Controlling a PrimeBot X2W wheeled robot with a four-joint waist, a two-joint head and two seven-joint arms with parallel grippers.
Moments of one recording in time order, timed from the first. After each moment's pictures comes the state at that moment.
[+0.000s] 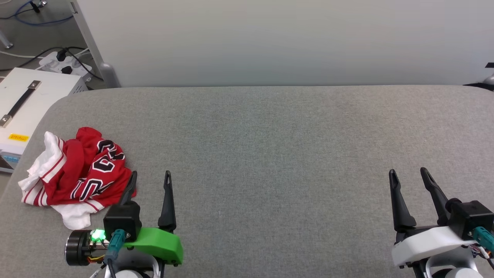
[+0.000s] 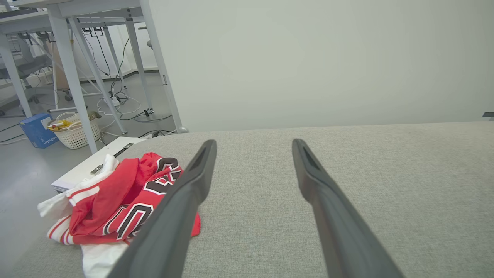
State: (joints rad) left arm 0.02 0.06 -0.05 -0.02 -0.02 0.03 -0.11; right arm 0.05 -0.05 -0.03 -0.07 0.13 0.13 -0.11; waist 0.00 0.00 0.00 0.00
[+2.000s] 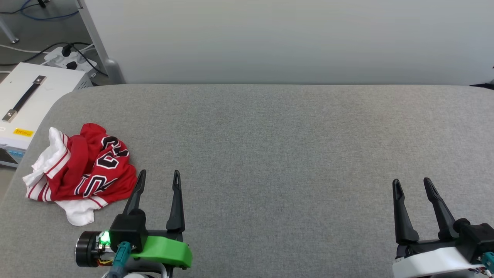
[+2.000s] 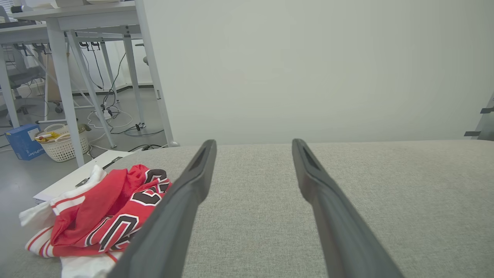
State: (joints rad) left arm 0.02 0.06 -0.09 0.01 -0.05 0.03 -0.25; right arm 0.12 -0.05 -0.01 -0.09 0.18 0.13 -0.24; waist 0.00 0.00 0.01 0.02
